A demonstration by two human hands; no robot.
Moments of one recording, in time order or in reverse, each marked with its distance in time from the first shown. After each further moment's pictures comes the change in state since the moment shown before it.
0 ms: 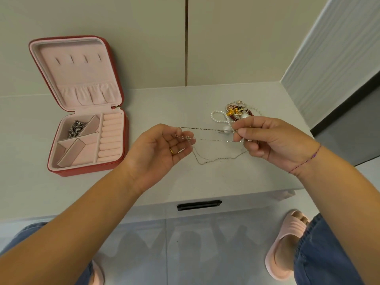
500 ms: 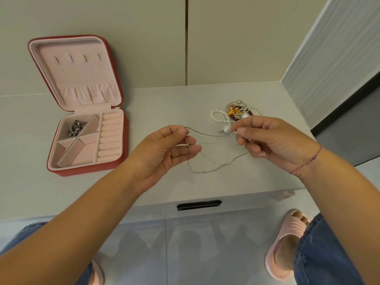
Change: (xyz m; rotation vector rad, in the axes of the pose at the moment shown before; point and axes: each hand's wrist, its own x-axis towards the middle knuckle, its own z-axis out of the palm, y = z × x) left_hand 0.000 -0.004 0.002 0.175 -0.012 0.073; right_hand -0.001 0.002 0.001 -0.097 0.016 -0.044
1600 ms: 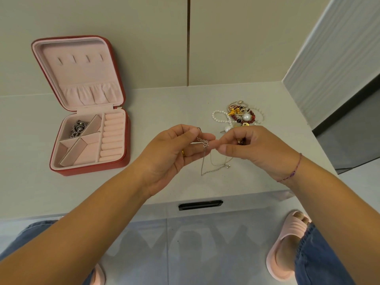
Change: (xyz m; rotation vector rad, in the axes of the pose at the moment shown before) left_hand -0.012 0.004 0.022 0.043 -0.057 0.010; right_hand 0.000 0.011 0.024 -0.335 -0.094 -0.204
